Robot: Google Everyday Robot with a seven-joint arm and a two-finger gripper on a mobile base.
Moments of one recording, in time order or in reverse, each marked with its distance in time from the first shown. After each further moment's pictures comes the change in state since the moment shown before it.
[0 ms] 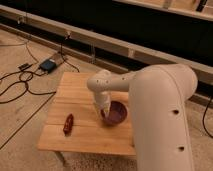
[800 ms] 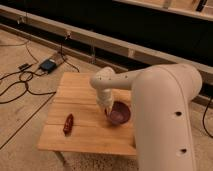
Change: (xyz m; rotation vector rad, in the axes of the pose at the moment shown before) arm -0.017 -0.020 -0.021 0.038 -0.027 0.000
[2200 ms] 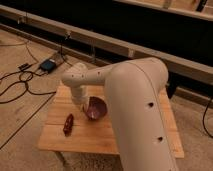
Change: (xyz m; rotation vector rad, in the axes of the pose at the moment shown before) arm 0.029 0.145 -0.025 -0.053 -0.022 -0.322
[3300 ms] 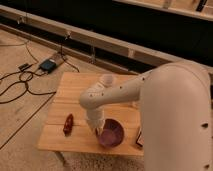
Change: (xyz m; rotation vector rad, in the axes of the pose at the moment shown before) arm 0.130 -0.080 0.033 0.004 0.108 0.387
